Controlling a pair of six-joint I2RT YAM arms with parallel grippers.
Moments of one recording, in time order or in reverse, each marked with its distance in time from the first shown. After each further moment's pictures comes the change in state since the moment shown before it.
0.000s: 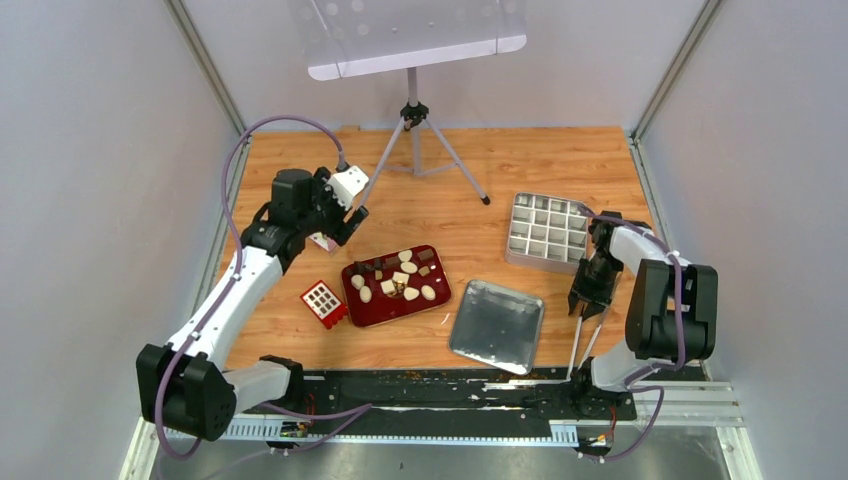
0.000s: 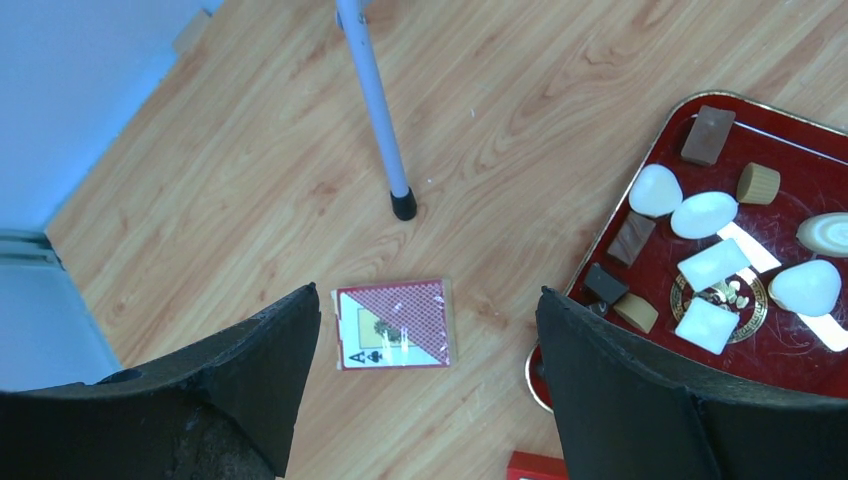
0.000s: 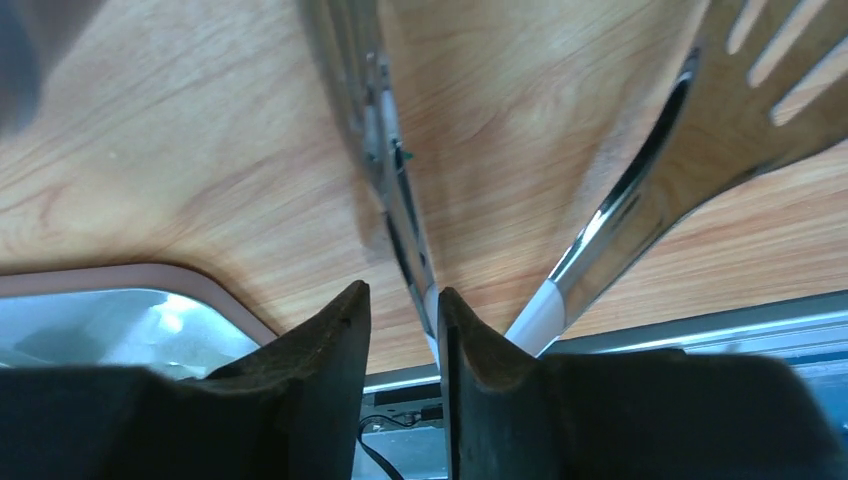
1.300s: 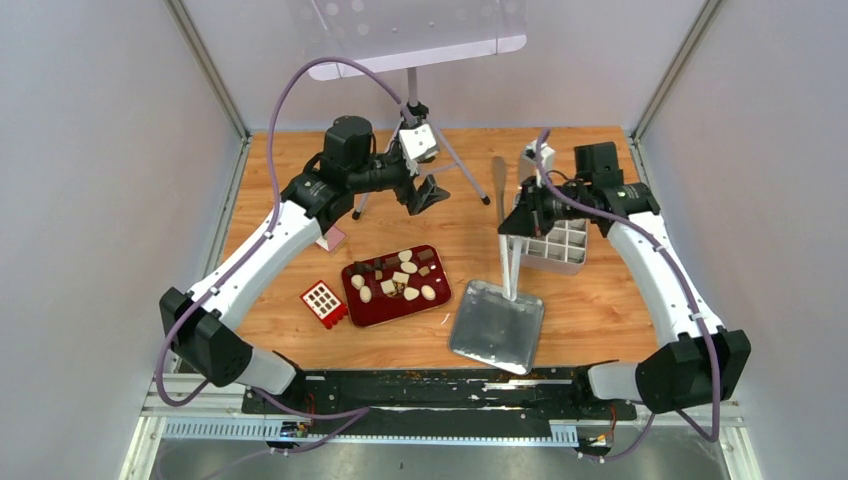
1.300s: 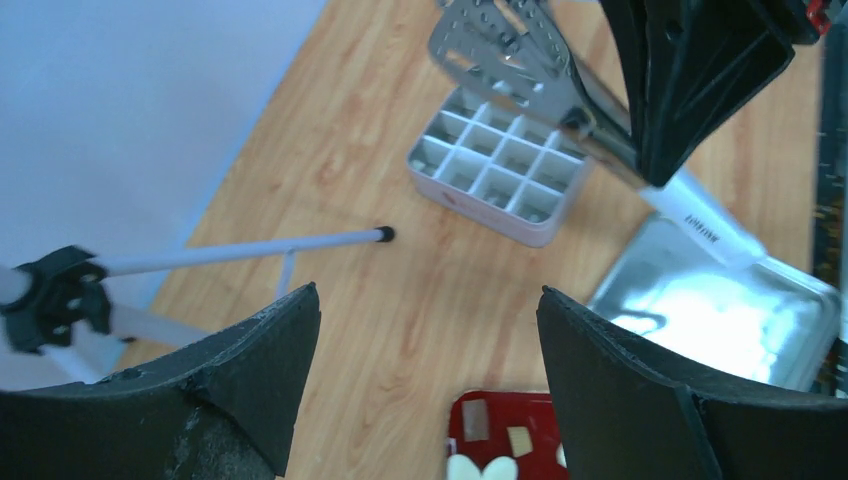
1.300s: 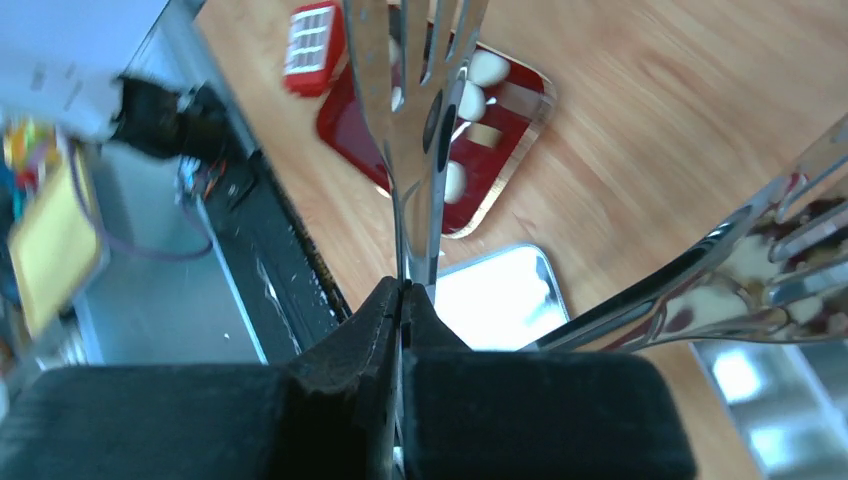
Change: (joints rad) left arm -0.320 0.267 0.484 0.070 0.306 -0.151; right arm 0.258 -0.242 0.404 0.143 -0.808 -0.390
